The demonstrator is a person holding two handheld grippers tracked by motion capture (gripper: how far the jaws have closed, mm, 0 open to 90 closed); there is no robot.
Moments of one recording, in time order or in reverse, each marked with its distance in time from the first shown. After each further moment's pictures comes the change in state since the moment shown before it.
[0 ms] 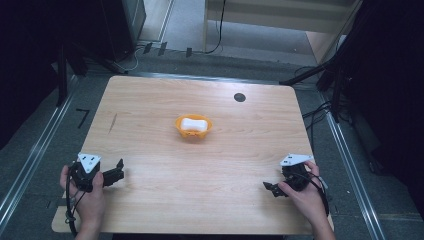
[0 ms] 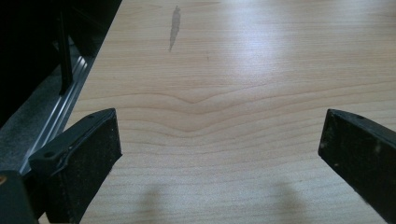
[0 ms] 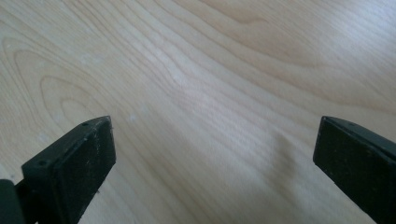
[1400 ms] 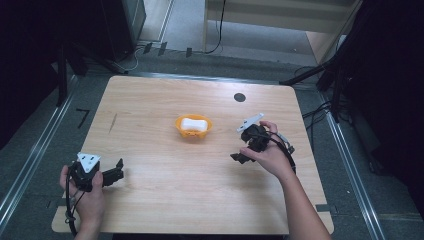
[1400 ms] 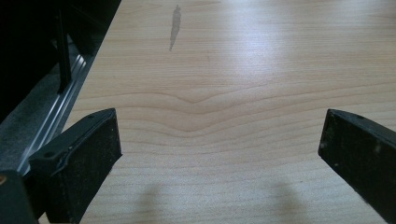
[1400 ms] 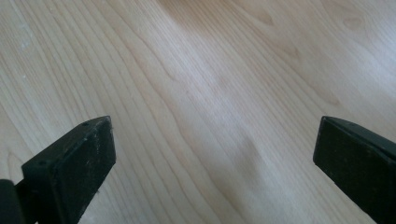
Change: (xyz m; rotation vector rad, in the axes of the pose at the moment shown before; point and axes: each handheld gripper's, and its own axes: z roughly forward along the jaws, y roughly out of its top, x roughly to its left) left arm 0.001 0.000 0.001 0.003 -0.003 -0.011; right arm 0.022 0.145 0.054 0.113 0.099 -0.223
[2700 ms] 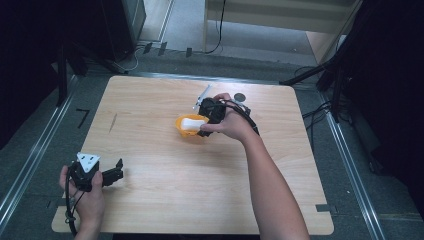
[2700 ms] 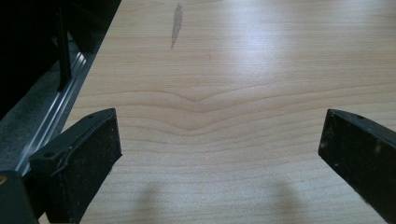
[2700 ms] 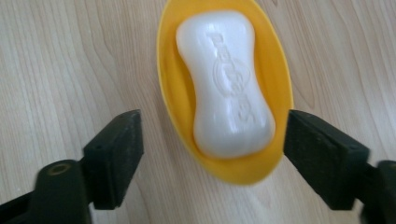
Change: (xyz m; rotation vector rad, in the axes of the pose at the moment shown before) left arm 0.001 0.000 0.000 0.005 0.001 -0.008; right arm 0.004 0.140 0.048 0.088 0.110 -0.280
